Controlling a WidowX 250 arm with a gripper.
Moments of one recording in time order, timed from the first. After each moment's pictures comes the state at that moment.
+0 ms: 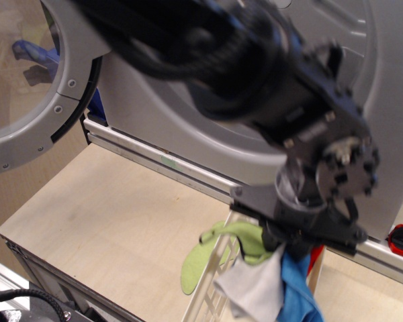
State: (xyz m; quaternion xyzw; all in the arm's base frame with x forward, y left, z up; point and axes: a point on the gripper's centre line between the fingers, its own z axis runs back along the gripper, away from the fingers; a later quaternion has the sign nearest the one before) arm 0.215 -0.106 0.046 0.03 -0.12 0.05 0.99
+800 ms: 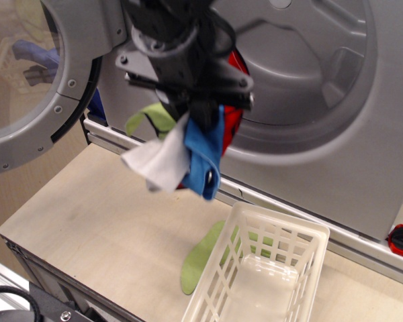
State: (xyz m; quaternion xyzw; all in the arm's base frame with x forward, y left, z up) arm 0.246 -0.003 0.122 0.00 -0.21 0.08 0.97
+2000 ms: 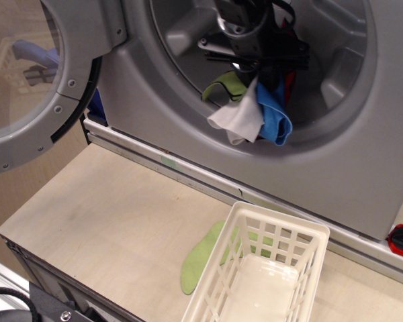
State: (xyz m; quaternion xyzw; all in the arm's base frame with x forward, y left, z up) arm 0.359 -0.010 0.080 -0.02 -0.27 0.11 0.96
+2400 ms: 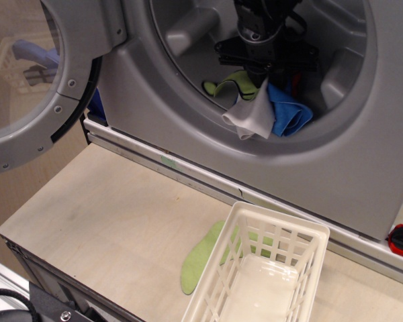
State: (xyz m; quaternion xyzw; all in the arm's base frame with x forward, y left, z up) arm 0.385 -0.010 0.064 -0.01 -0.28 0.12 0.95
